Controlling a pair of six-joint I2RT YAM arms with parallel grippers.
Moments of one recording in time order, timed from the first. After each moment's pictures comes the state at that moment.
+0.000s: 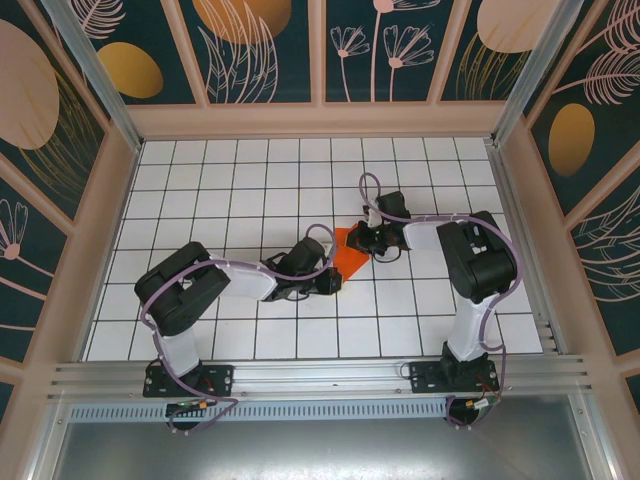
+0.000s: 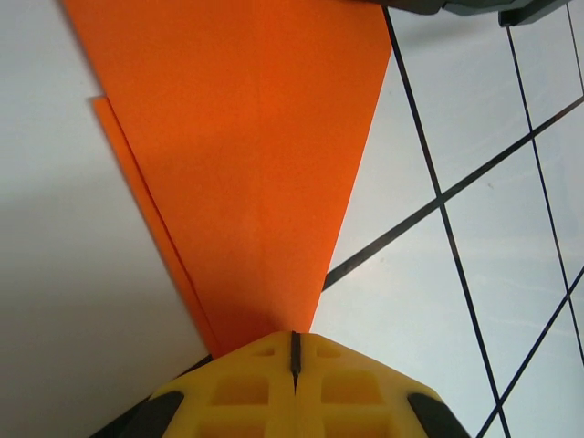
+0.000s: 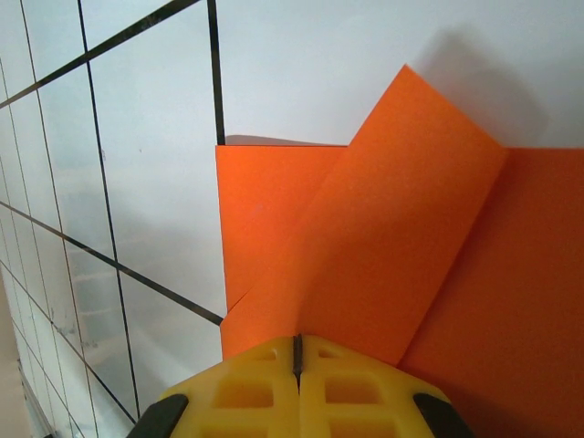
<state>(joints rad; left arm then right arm) -0.88 1.82 0.77 0.24 0.27 -0.74 0.39 1.90 0.93 -0.01 -0.57 0.62</state>
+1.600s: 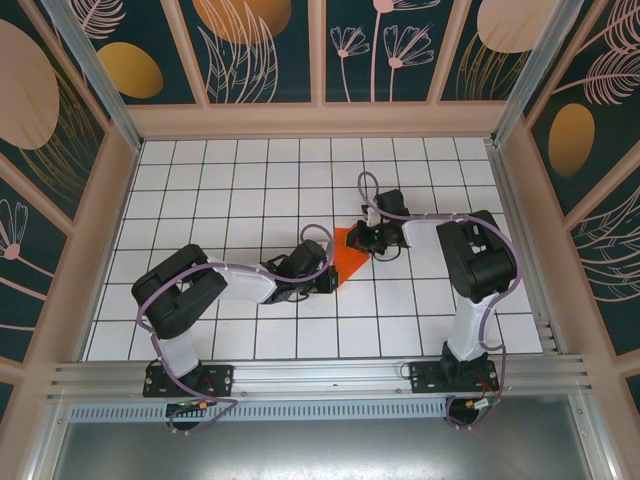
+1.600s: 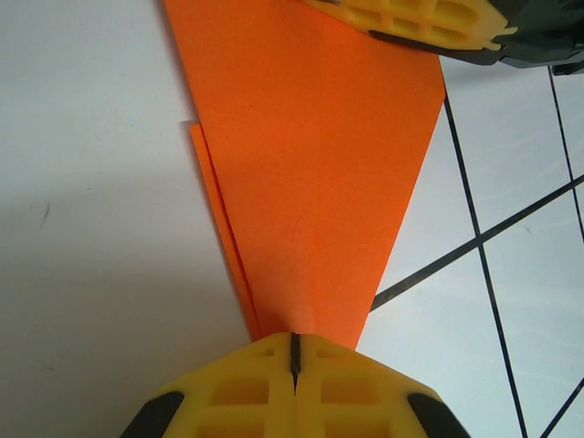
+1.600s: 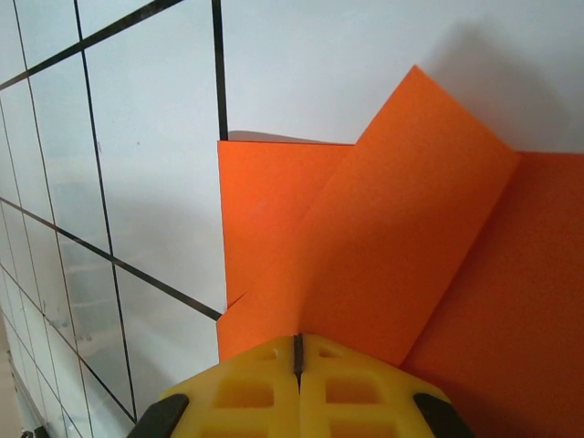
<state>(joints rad) -0.89 1.80 0.77 0.24 0.13 -0.80 0.39 1.89 0.96 -0.07 -0.57 0.59</state>
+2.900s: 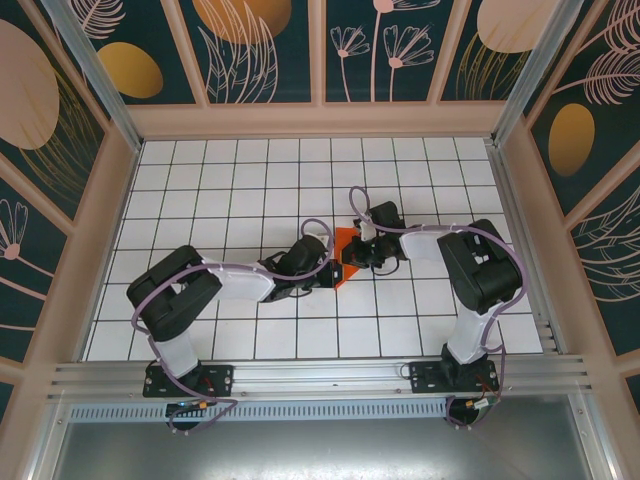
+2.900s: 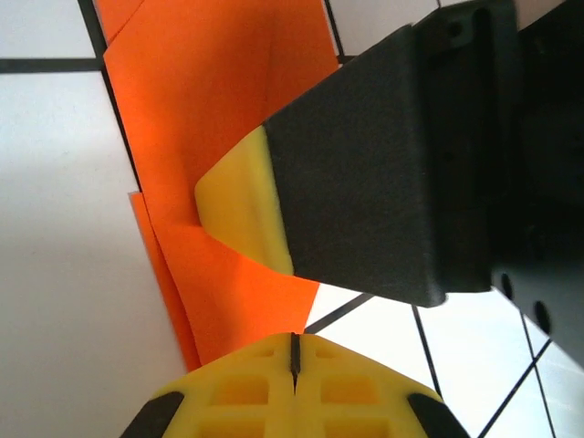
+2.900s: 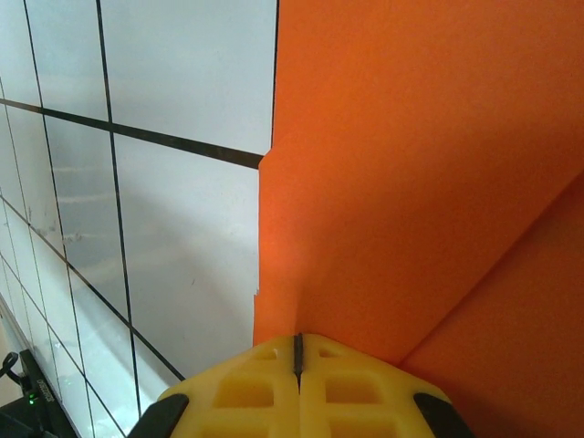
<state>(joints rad) -0.89 1.78 0.78 0.28 0.15 -0.81 0.47 1.82 0.85 -0.08 -0.60 0.55</state>
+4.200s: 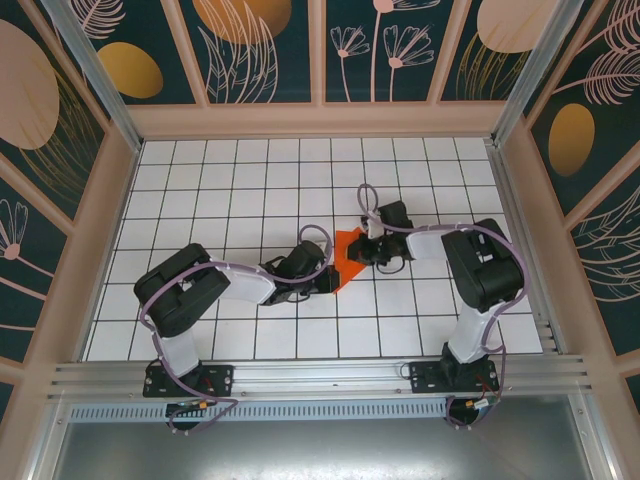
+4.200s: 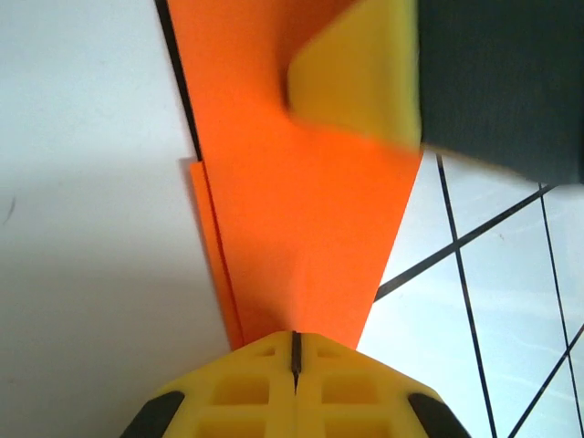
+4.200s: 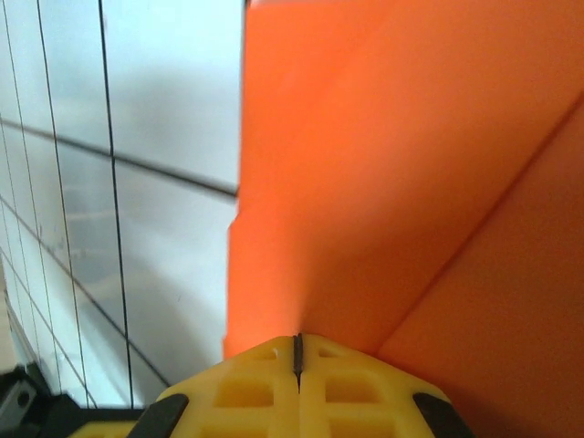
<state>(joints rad) -0.89 1.82 0.73 0.32 0.18 -0.85 0.39 1.83 0.84 -0.01 -0.62 0.53</state>
